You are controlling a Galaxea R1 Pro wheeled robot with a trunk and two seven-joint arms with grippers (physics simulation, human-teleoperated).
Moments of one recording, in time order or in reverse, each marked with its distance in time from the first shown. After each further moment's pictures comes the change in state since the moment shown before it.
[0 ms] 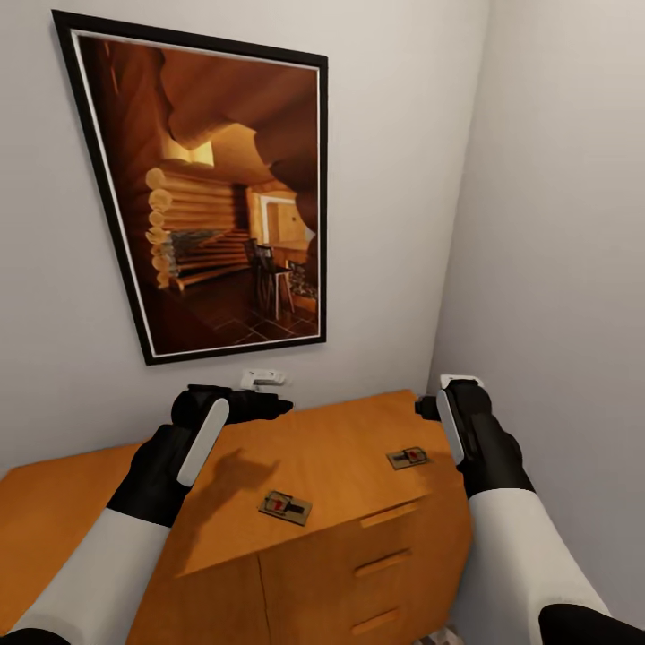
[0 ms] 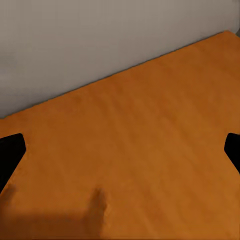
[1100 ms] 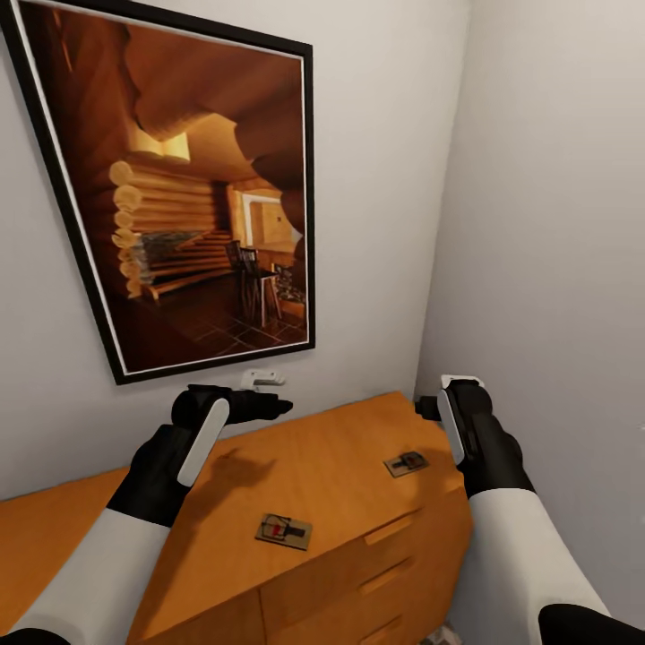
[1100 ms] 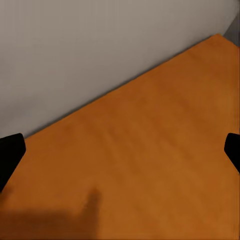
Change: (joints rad) left arm 0.000 0.000 -0.001 0.000 0.000 0.000 -0.001; right arm 0.000 0.002 -0.009 0.000 -0.003 0.000 -0.003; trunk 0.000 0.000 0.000
